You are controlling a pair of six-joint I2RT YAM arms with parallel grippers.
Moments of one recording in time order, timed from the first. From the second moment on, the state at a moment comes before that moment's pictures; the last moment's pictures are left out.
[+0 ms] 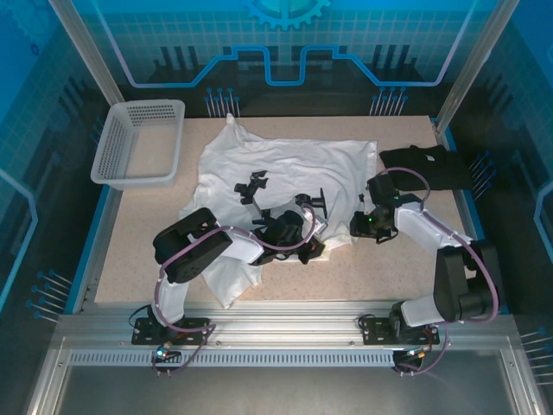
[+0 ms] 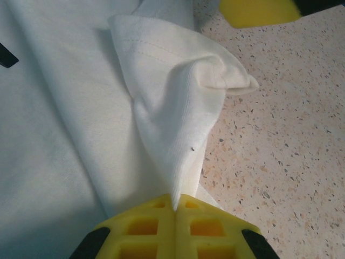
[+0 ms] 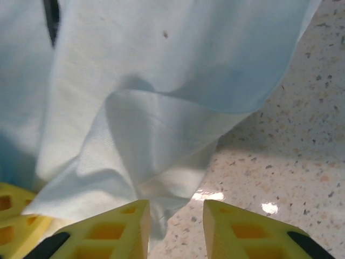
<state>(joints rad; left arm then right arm) -0.86 1.99 0.88 0.50 0.32 -0.26 0.18 1.41 0.84 -0.70 -0.16 0.24</state>
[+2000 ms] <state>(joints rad) -0.74 1.05 0.56 -0.43 -0.05 -0.71 -0.17 1.18 0.83 -0.63 -0.44 0.26</state>
